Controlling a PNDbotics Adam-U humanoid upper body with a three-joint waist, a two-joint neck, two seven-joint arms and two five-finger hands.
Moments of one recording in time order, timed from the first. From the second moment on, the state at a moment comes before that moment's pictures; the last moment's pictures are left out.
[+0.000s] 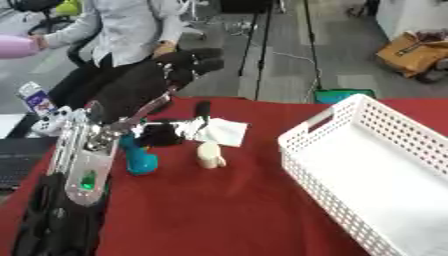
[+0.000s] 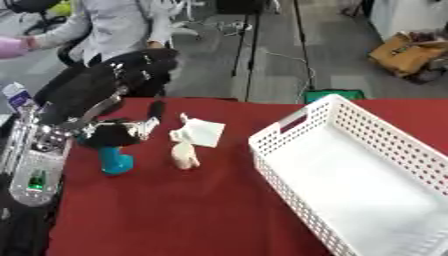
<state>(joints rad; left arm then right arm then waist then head) -0.72 0.19 0.11 -1.67 -0.96 -0.67 -0.36 -0.11 -0.37 -0.34 -1.98 0.32 -0.42 -0.78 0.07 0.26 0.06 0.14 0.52</state>
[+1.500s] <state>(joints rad) -0.77 0.20 0.02 -1.50 -1.12 -0.66 -0.44 -0.11 -0.37 -0.34 -1.98 0.31 -0.42 -0.79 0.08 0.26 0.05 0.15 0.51</state>
